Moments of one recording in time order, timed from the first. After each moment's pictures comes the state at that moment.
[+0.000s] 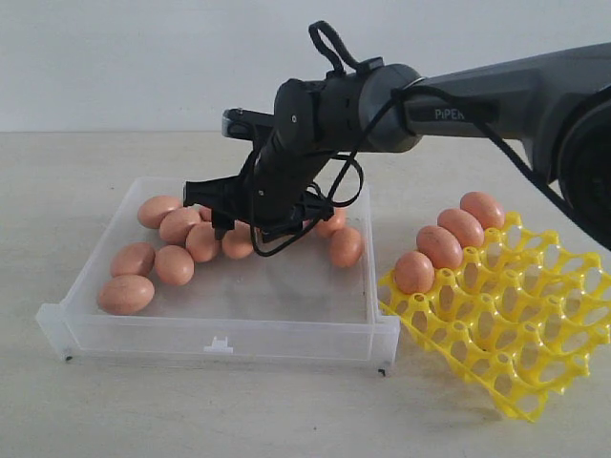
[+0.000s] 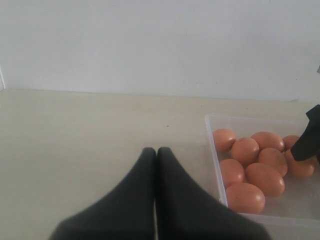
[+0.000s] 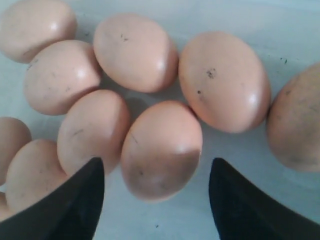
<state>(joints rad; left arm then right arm) 0.07 0.00 0.00 -0.04 0.21 0.02 0.67 2.25 -1.72 0.27 0.60 0.29</state>
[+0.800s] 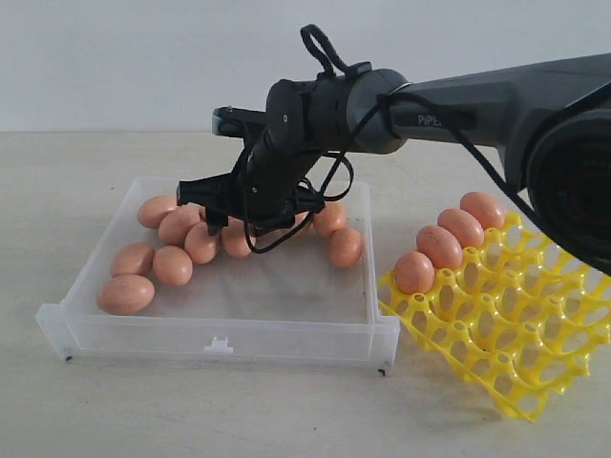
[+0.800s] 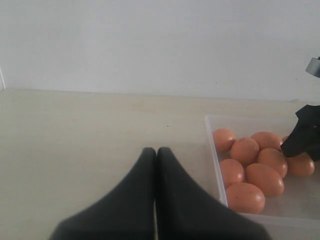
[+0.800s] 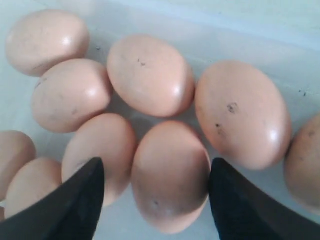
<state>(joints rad) 0.07 0.00 0.00 -0.04 0.21 0.02 0.67 2.31 -1.81 0.27 0.61 0.24</state>
